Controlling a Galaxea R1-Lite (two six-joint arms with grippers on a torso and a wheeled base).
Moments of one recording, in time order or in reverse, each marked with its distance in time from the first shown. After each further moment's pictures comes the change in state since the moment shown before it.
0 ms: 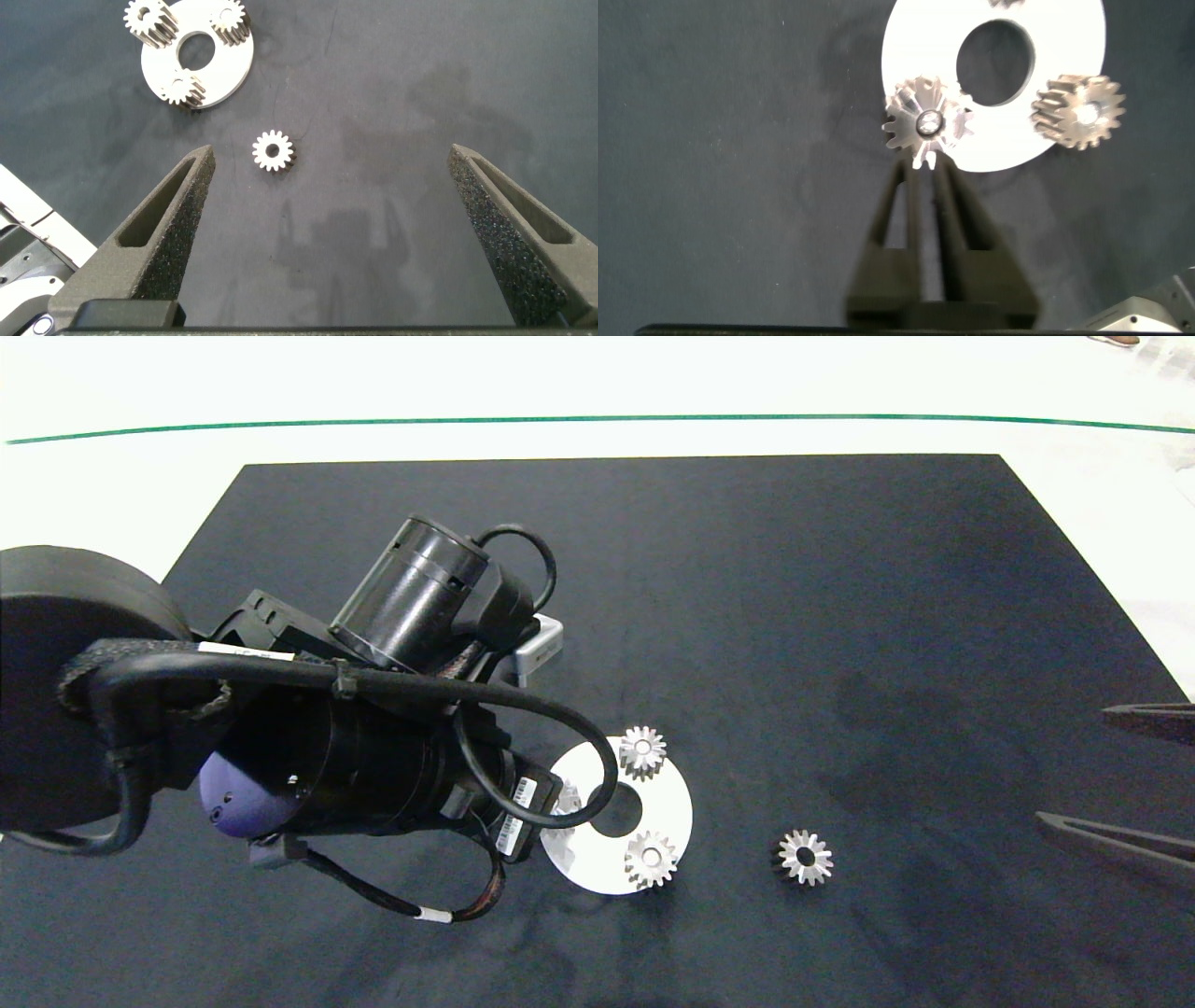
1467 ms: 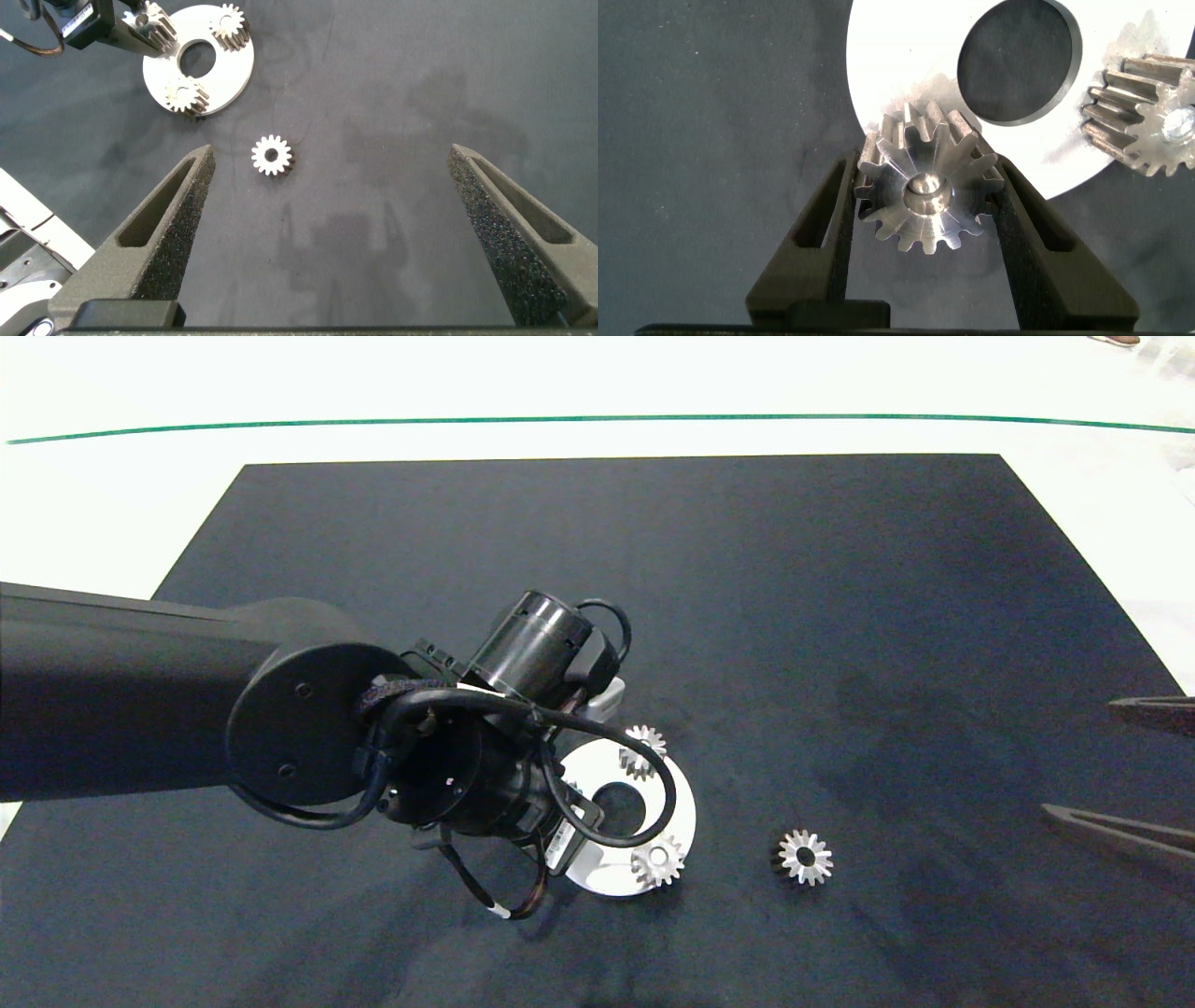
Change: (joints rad) left arm 0.009 0.182 -0.069 0.014 0.000 0.118; right arm -0.001 -0.003 -0.010 0.000 0.000 0.002
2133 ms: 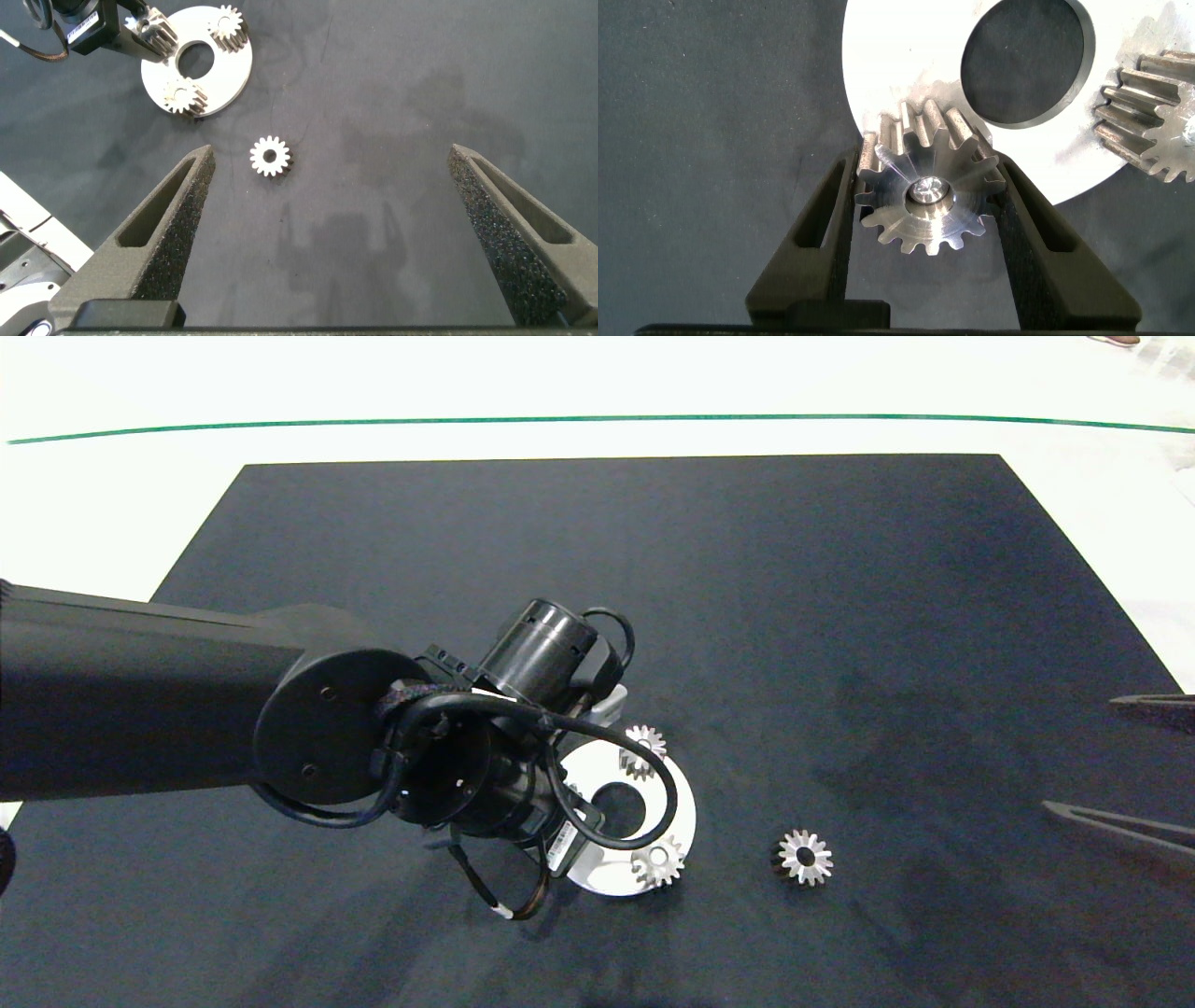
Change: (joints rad) left arm 0.006 0.024 -0.004 0.000 0.001 0.013; right arm 0.000 0.001 -0.002 0.000 -0.004 0.000
